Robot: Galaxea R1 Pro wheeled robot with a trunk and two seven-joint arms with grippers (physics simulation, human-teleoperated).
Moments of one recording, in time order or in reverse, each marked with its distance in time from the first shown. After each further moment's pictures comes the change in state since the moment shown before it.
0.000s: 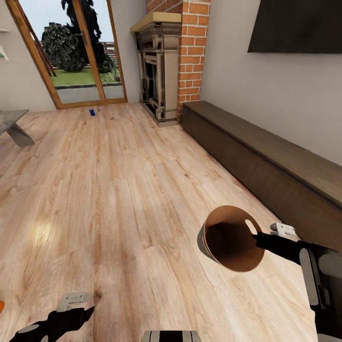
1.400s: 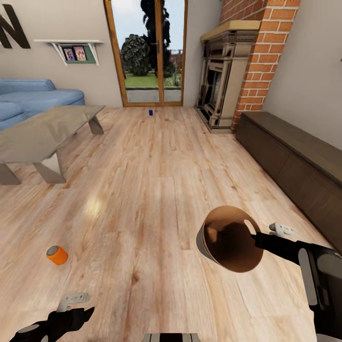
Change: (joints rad) left arm 0.000 0.000 0.000 0.000 0.000 0.006 -0.001; right arm 0.001 0.005 0.005 0.000 -0.001 0.000 0.000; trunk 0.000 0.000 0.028
